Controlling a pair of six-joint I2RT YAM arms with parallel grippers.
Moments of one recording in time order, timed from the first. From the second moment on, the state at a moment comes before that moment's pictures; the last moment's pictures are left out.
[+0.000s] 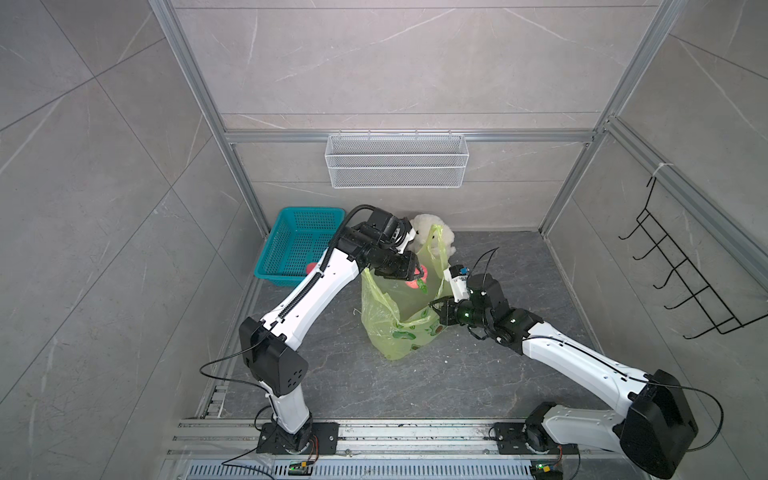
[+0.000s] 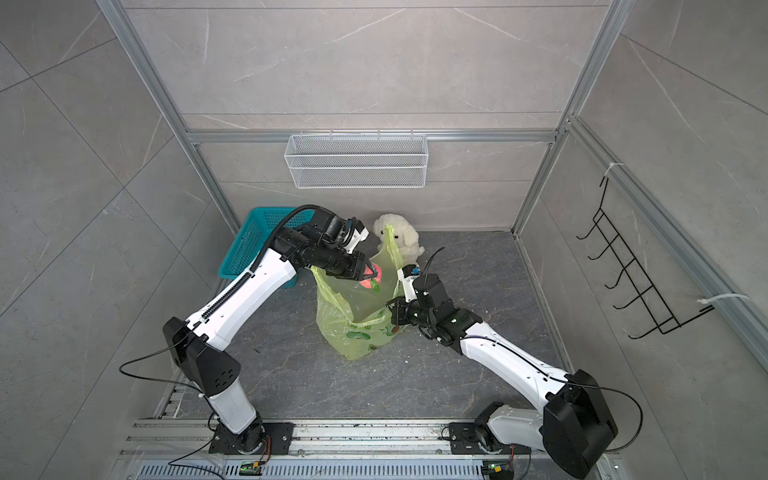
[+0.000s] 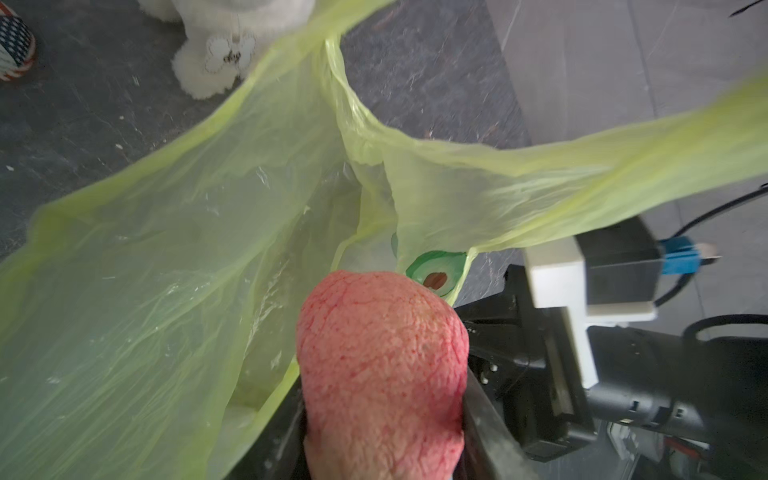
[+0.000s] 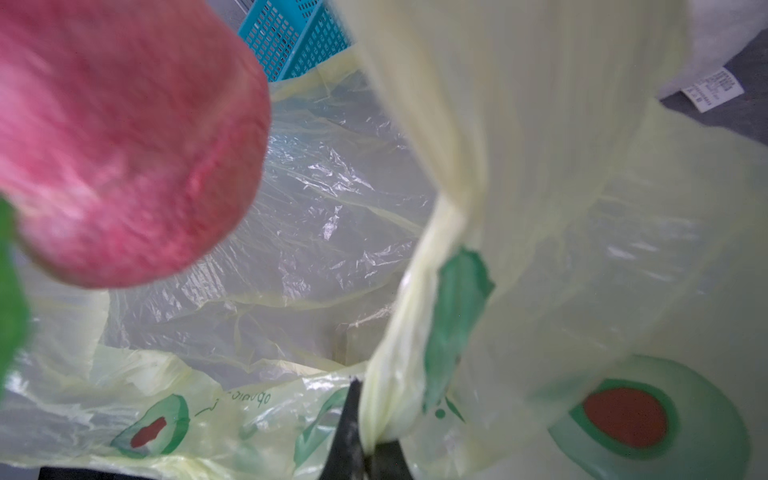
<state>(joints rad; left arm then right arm) -0.65 1.77 1.90 -1.09 0.37 -0.32 0.62 1.25 0.85 -0.19 -0.21 0.47</state>
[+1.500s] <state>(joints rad) 0.09 1.84 1.83 -0.80 0.17 -0.68 0.62 1.25 0.85 -0.19 -0.19 0.47</state>
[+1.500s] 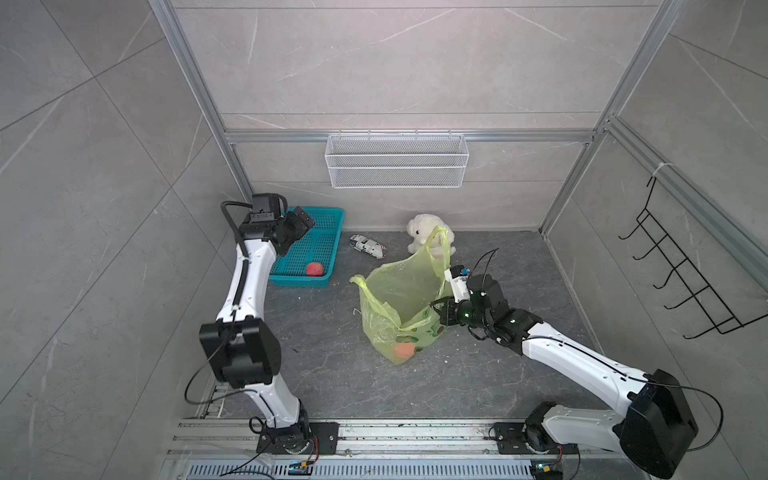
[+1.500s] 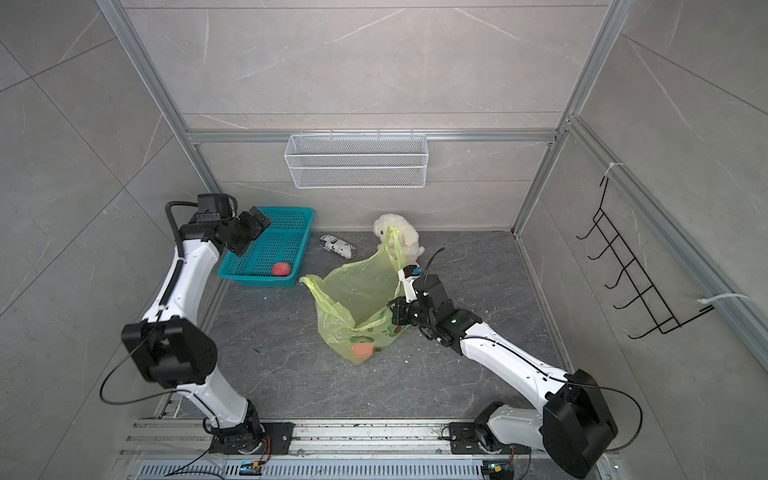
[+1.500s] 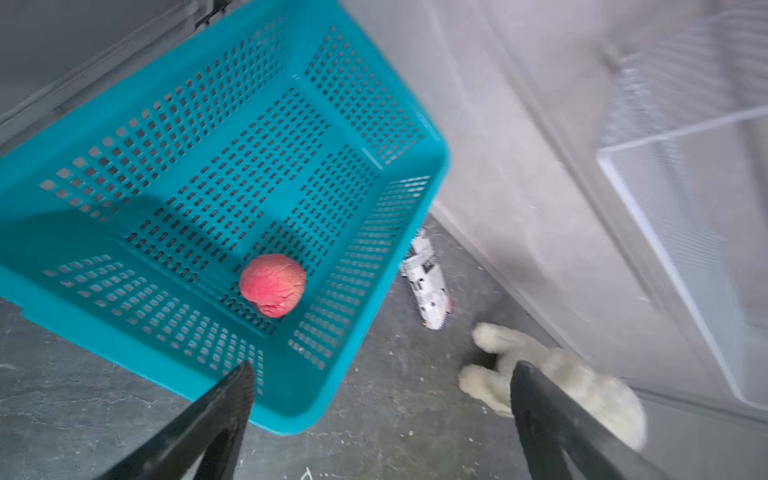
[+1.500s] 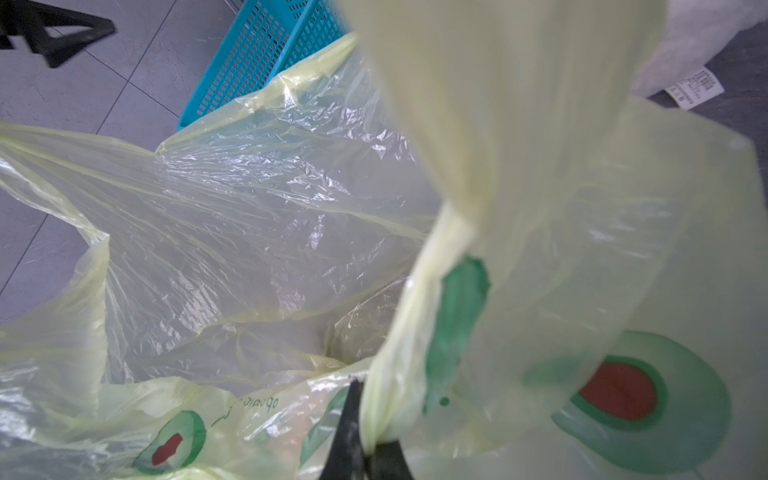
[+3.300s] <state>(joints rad) 0.01 1.65 1.74 -0.83 0.17 -0.65 0.62 1.27 0.85 -0.19 -0.19 0.47</state>
